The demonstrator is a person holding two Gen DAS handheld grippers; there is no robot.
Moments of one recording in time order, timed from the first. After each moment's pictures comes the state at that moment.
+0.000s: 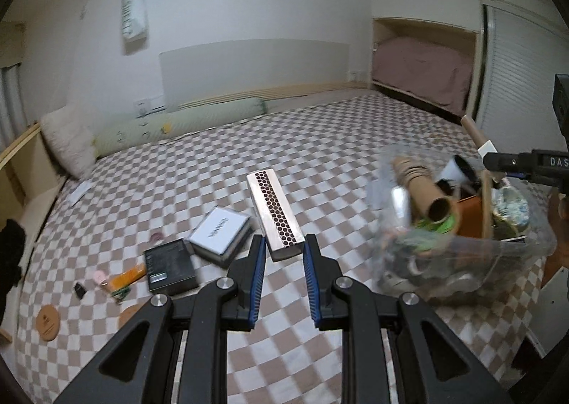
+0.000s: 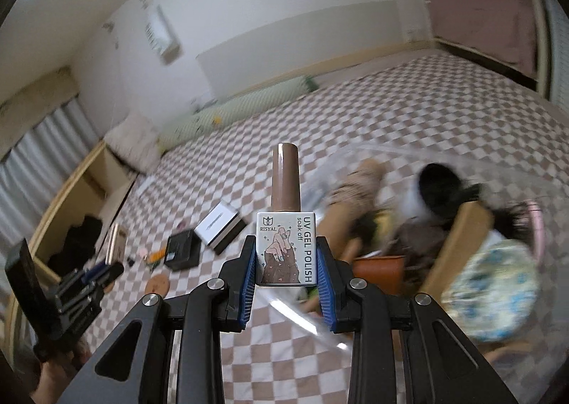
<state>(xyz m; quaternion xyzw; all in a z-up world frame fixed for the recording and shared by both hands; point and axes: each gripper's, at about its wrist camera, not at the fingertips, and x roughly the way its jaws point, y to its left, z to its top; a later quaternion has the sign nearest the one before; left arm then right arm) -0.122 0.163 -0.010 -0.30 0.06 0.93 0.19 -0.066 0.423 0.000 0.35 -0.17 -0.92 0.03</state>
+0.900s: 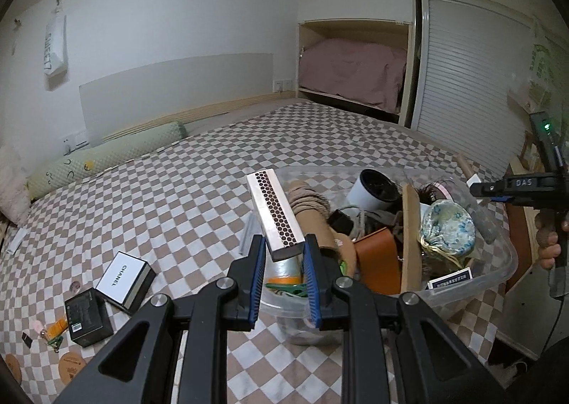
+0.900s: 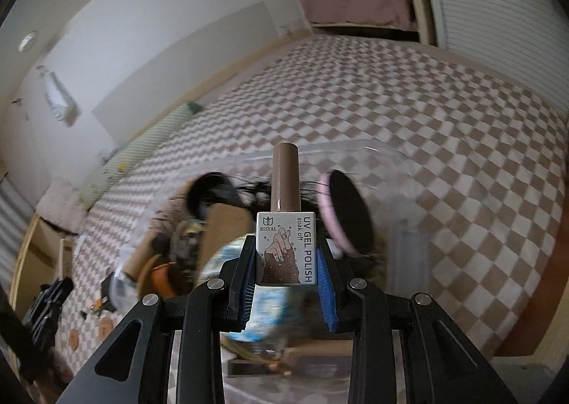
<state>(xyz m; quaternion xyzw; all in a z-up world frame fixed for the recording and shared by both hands) -0.119 0.292 -0.003 -0.27 0.08 0.91 0.31 -0.022 0.571 -0.038 0.36 -0.26 -0.88 -0.14</state>
